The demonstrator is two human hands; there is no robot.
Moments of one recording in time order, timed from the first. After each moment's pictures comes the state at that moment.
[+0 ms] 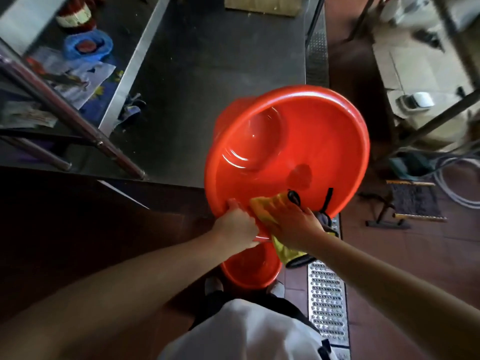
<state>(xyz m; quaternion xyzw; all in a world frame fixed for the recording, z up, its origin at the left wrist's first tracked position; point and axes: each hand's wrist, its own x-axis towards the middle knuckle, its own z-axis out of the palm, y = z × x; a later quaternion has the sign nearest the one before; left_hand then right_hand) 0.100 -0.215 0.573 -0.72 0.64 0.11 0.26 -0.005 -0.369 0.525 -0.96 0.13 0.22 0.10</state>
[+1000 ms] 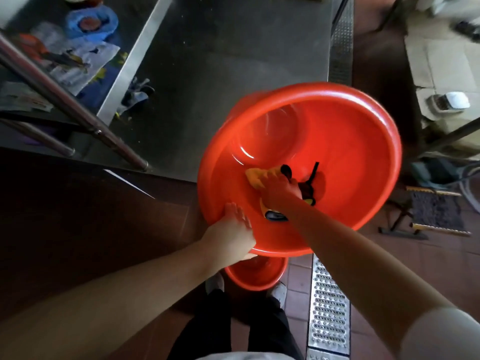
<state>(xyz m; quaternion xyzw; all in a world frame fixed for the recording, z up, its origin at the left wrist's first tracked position) 0.111 -0.196 0.561 -0.70 0.64 0.05 0.31 0.117 -0.396 0.462 -0.94 0.18 0.27 0.08</state>
